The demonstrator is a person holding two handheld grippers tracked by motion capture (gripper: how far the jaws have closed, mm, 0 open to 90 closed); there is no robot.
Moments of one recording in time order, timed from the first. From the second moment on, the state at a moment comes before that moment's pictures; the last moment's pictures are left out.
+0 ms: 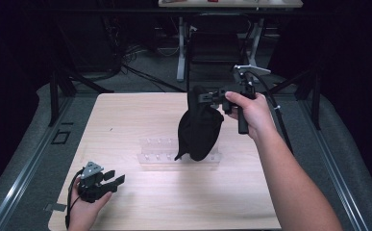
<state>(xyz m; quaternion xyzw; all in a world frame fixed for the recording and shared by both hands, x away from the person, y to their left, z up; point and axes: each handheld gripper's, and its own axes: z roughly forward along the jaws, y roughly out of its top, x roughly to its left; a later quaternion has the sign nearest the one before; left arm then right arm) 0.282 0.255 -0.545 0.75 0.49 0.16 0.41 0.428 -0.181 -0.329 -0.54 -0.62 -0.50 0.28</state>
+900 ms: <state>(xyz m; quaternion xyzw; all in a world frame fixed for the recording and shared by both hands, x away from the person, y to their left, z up) 0.301 0.179 -0.493 0.79 0.39 0.17 0.44 0.429 -0.176 -0.331 -0.54 -0.61 -0.51 0.28</state>
